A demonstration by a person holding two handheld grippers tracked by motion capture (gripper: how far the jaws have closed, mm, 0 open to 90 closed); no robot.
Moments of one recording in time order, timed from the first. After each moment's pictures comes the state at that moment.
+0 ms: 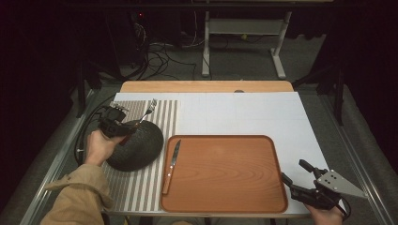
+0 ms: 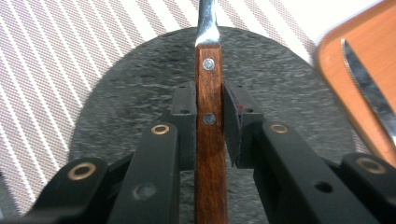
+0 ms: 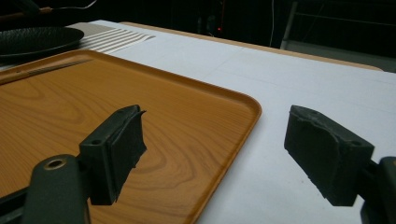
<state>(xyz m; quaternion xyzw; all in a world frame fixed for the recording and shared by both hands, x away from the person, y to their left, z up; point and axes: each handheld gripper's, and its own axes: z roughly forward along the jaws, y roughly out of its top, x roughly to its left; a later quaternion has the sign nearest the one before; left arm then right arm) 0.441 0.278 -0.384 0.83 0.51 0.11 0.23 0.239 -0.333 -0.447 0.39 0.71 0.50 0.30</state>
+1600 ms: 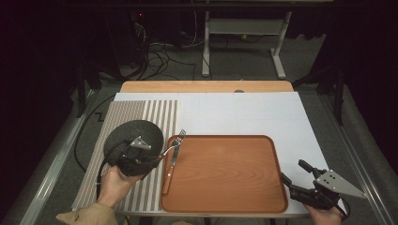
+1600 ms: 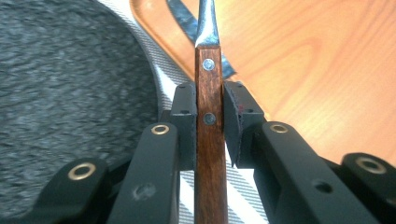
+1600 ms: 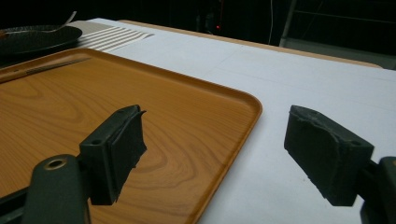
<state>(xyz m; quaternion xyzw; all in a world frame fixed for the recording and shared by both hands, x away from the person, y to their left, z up) 0.340 0.220 -0.400 0.86 0.43 0.07 0.28 0.240 -0.332 -0.448 0.40 0.71 0.50 0.30</state>
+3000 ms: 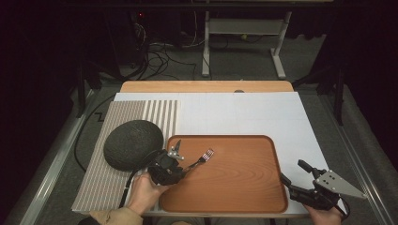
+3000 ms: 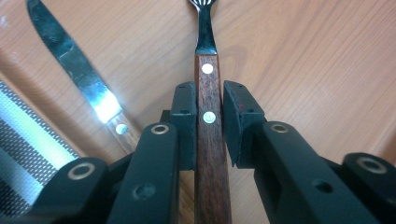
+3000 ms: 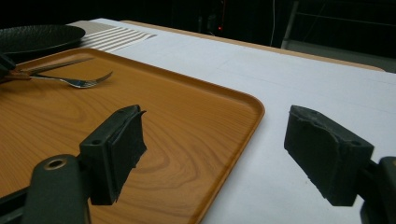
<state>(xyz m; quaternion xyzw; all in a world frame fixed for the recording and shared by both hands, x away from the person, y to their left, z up) 0.303 0.134 -0.419 0.89 0.38 0.04 0.27 0.239 -0.329 -0.447 0.39 0.71 0.50 0.30</state>
